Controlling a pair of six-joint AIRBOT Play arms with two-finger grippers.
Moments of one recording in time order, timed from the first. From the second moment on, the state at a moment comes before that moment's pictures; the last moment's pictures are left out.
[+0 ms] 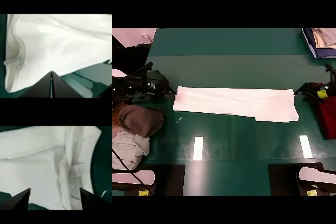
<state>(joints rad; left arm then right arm) 0.23 -1.52 1.21 0.76 -1.28 -1.22 -0.51 -1.41 1.18 -1.00 1.35 1.25</state>
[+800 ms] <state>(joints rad) -0.06 -1.52 1.21 0.74 -1.21 -1.28 -0.58 -1.70 1.12 -0.76 1.40 0.89</state>
